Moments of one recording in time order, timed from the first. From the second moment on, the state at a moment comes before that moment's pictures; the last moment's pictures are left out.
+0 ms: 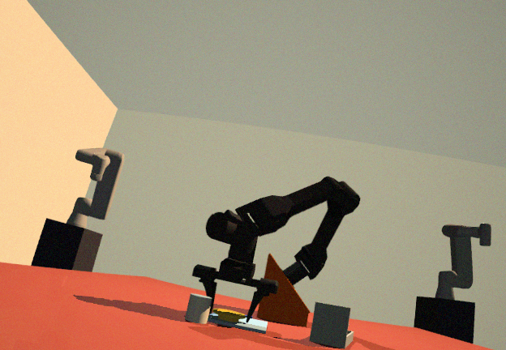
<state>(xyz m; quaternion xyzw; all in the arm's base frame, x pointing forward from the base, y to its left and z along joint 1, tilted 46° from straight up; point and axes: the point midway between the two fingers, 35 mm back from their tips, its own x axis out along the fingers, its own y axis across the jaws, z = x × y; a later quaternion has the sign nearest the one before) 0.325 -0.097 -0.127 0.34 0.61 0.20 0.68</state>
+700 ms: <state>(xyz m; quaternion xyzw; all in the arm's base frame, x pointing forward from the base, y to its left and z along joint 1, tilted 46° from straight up) 0.325 -0.097 -0.127 0.34 0.62 0.20 0.68</state>
